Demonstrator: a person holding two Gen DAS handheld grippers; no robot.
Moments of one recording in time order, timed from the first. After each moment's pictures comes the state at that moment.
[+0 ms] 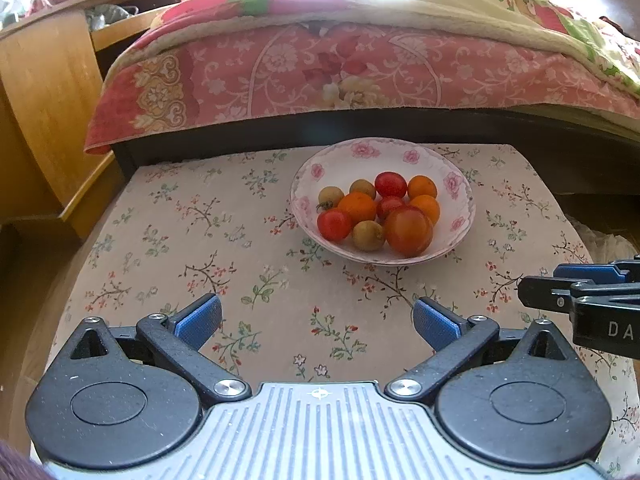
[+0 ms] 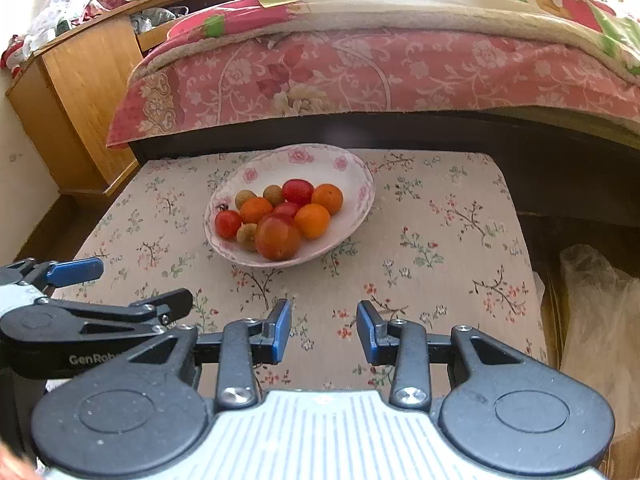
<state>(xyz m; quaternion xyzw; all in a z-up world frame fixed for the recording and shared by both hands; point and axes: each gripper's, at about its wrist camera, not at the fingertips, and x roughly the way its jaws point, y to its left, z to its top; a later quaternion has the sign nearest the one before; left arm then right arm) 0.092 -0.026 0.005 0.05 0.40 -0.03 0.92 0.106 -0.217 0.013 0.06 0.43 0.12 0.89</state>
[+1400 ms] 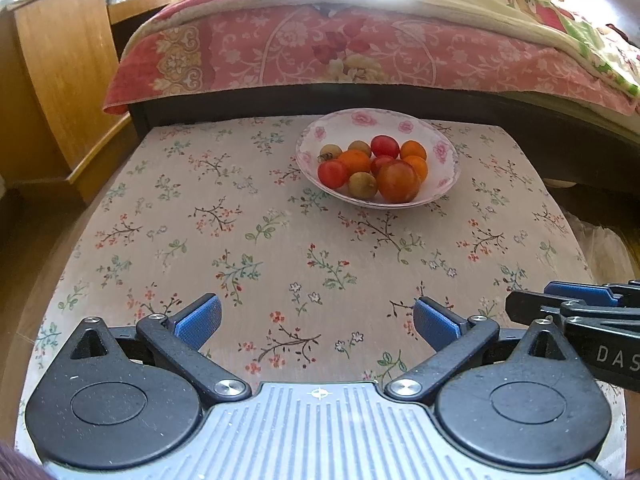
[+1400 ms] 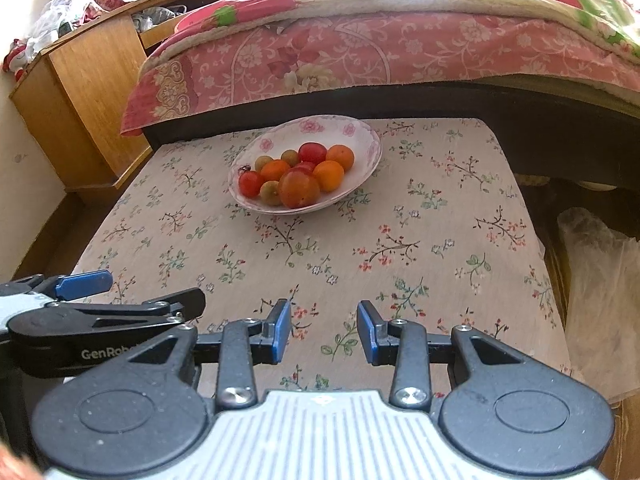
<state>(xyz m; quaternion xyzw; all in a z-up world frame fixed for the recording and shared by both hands) 0.043 -0.020 0.004 0.02 0.42 -0.02 0.91 0.051 -0.208 0.013 0.08 0.44 0.12 0.89</state>
